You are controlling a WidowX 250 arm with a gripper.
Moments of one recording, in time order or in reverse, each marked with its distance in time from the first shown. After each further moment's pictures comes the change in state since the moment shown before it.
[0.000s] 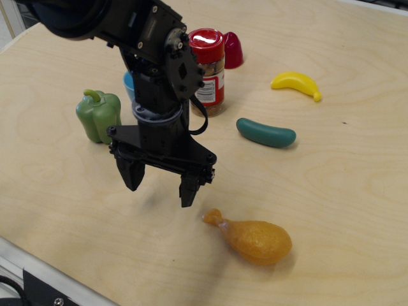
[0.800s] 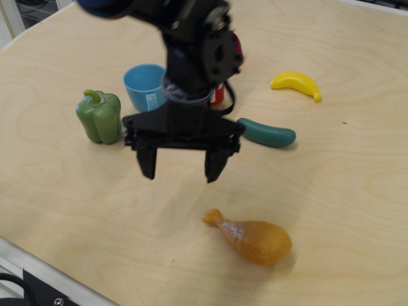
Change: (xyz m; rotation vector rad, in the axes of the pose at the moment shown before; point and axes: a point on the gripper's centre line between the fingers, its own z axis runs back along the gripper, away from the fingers) arm 0.013 -0.019 0.029 0.088 -0.039 0.413
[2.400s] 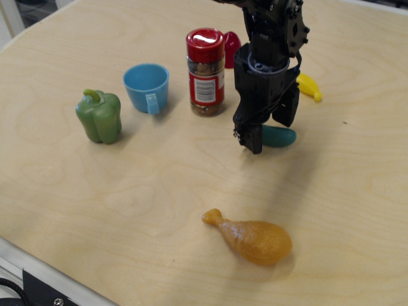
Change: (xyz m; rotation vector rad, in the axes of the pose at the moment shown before) arm 0.071 -0.103 -0.050 -0.191 0.088 0.726
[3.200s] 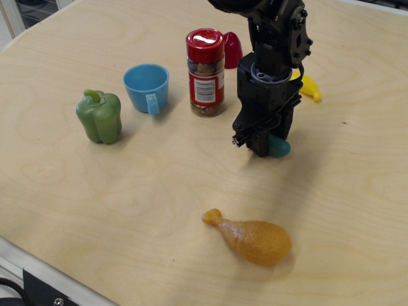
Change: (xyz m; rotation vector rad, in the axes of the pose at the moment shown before) arm -0.002 0.011 -0.003 0.068 0.002 -0.083
